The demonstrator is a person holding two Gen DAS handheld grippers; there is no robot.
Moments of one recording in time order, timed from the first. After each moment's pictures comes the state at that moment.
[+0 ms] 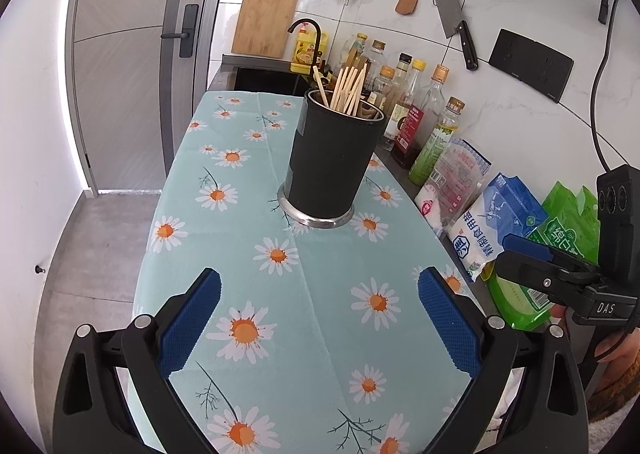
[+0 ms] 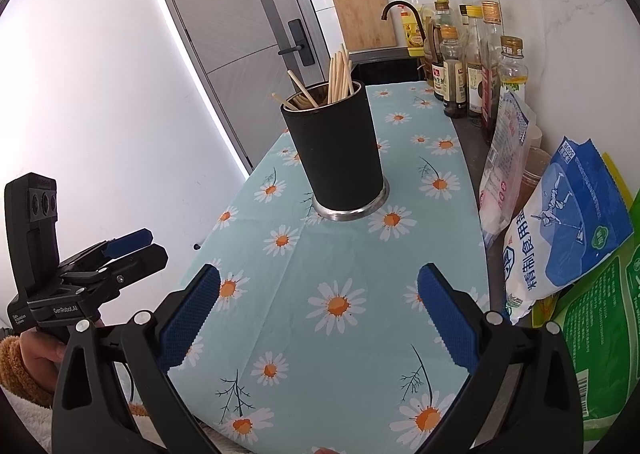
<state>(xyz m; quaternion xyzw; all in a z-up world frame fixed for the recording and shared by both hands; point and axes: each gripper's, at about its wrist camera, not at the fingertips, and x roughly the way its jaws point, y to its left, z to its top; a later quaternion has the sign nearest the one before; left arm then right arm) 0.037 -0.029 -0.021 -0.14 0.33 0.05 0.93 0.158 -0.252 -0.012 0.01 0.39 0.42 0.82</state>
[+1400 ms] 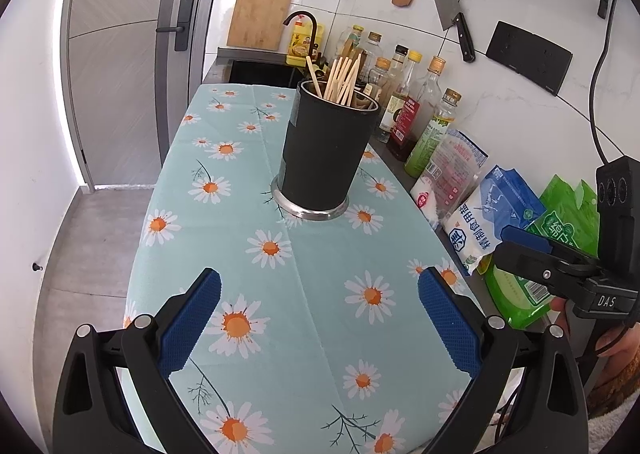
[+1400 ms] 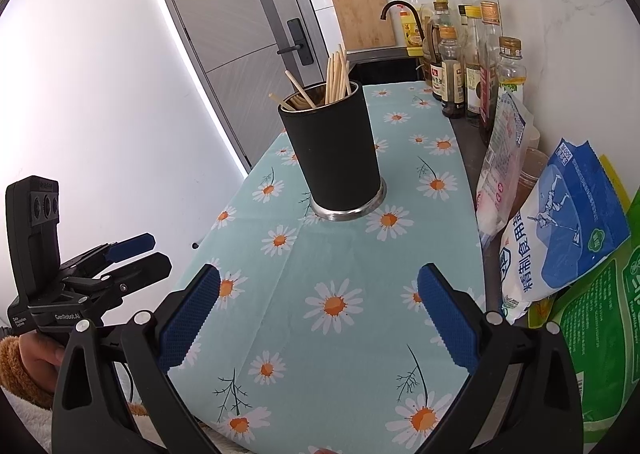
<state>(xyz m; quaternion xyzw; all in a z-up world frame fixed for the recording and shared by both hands) 0.039 -0.033 -0.024 -0.14 0.34 0.04 0.93 0.159 -0.253 -0.011 0.00 0.39 0.42 0.82</state>
